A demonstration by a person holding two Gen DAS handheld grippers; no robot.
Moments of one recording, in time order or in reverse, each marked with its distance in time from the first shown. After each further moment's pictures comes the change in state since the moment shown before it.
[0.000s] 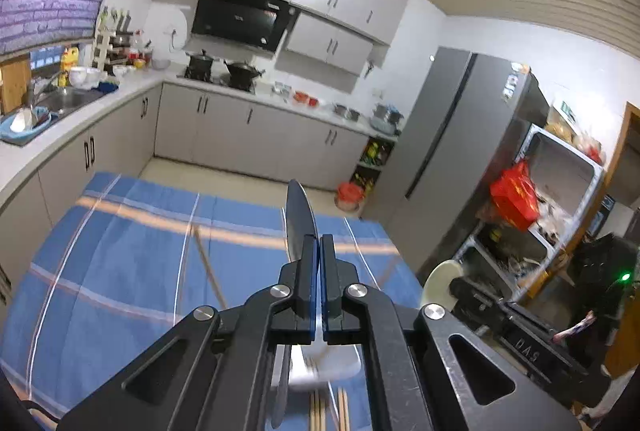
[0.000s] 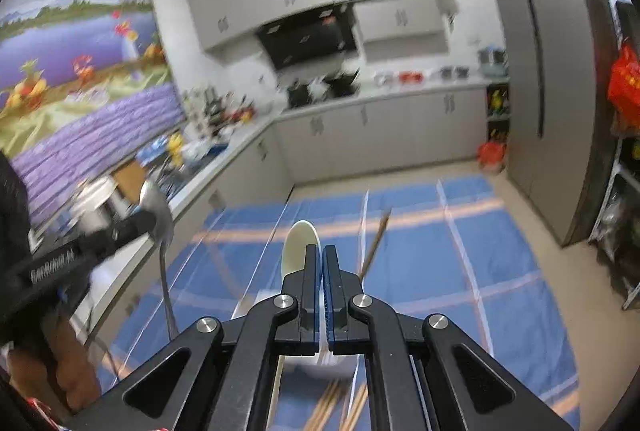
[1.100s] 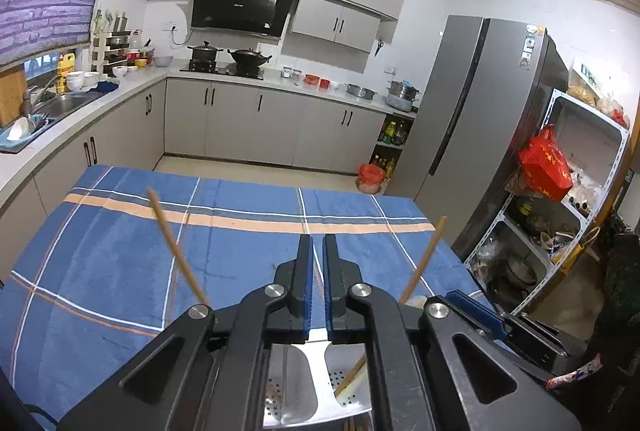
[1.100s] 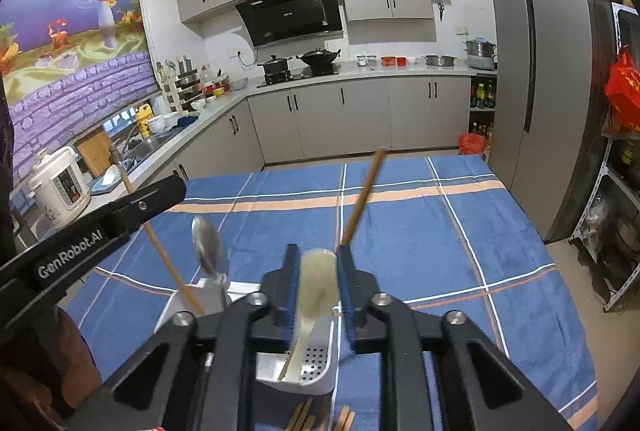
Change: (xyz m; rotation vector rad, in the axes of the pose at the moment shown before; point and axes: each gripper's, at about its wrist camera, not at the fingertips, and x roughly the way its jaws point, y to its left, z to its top) left arm 0.081 0.008 -0.048 0.074 0.063 0.066; right arm 0.062 -0.008 -0.054 -0.043 0.097 -0.071
